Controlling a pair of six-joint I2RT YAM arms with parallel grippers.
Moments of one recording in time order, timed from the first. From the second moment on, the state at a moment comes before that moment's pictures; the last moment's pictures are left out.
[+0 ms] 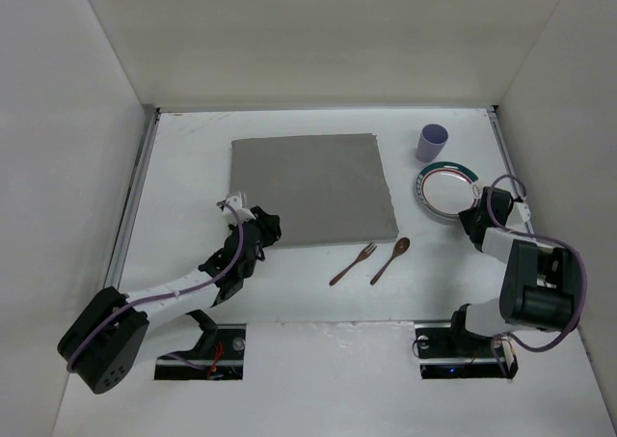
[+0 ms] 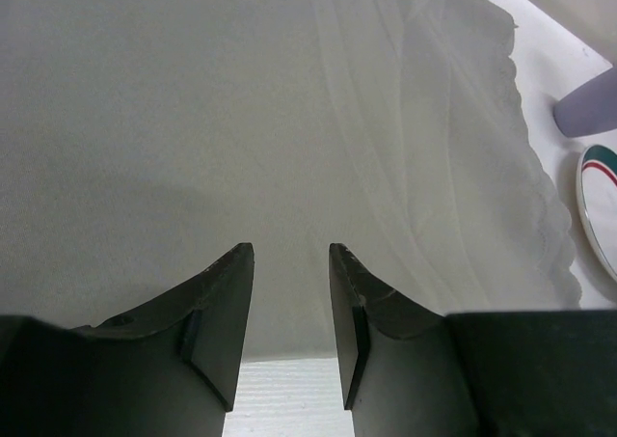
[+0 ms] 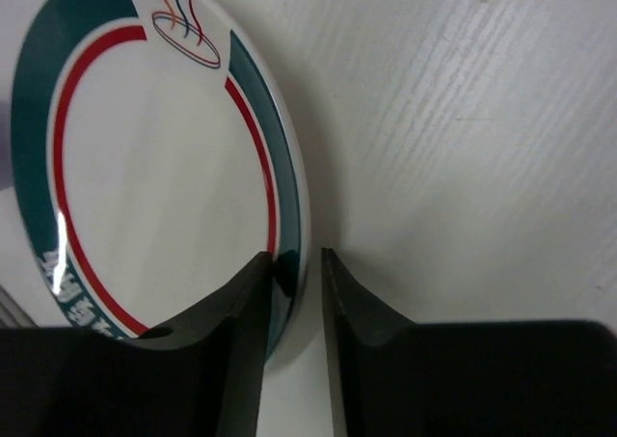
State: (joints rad) left arm -0.70 1.07 0.26 0.47 -0.50 -0.73; right arm -0.25 1.40 0.50 0.15 0.20 0.94
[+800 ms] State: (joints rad) left arm -0.46 0.89 0.18 0.47 -0.53 -0.74; right arm 0.37 0.88 0.69 -0.02 0.31 0.90
